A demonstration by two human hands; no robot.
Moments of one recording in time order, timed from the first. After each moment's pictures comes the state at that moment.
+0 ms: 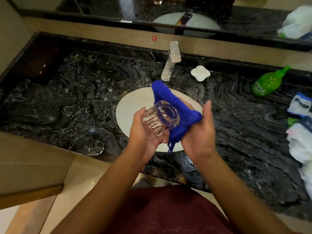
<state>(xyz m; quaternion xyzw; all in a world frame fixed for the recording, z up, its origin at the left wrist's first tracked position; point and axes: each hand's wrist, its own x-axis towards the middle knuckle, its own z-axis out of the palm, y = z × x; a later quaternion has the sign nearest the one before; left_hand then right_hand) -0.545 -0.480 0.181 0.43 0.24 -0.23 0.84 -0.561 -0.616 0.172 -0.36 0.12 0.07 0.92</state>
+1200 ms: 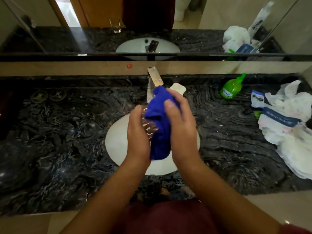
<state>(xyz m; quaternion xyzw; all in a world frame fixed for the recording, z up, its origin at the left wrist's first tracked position) -0.470 -0.443 0.217 0.54 0.09 -0.17 0.82 -0.505 -0.528 0.230 -0.63 0.19 -0.20 0.73</state>
